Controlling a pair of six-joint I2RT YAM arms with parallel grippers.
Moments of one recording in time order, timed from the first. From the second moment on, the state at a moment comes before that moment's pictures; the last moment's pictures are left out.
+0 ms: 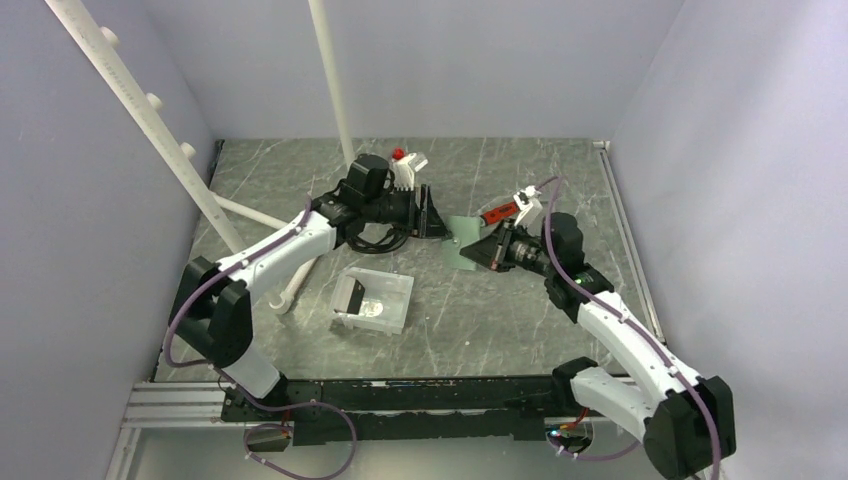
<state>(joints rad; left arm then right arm) -0.61 1.61 1.24 -0.12 0.69 -0.55 0.31 0.96 0.60 0.05 -0.64 0.68</state>
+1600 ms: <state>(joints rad) -0.71 1.62 1.29 -0.34 0.45 -0.51 0.75 1.02 0.68 -0.10 0.08 0.62</state>
